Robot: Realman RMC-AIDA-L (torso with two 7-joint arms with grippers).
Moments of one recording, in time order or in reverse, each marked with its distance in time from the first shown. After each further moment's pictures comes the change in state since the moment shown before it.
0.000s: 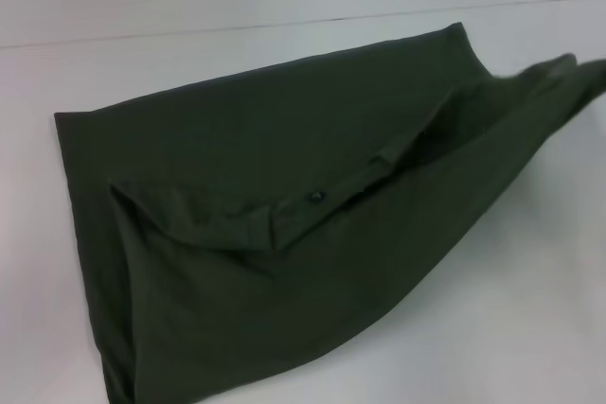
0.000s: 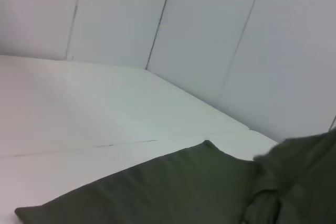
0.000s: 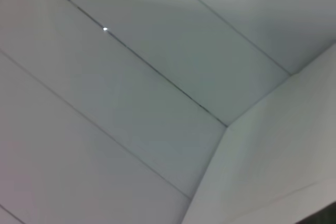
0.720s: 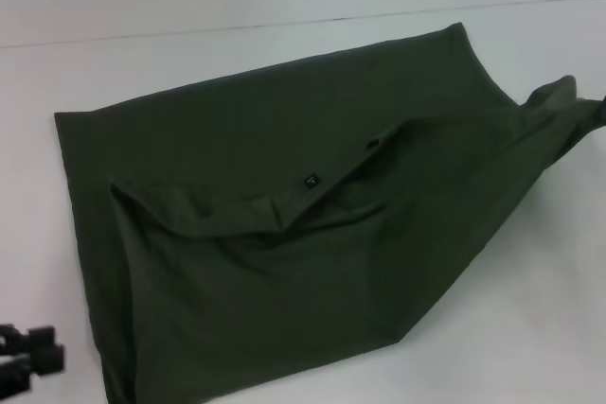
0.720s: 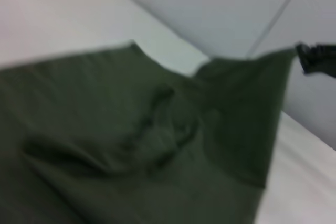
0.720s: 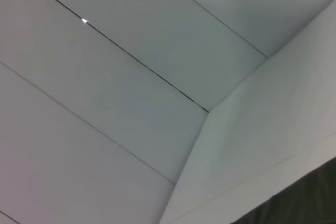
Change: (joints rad) left arm -0.038 -0.007 0.250 -0.031 0.186 0.037 -0.102; right arm -0.039 0.025 -0.013 0.004 -0.041 0.022 -0.022
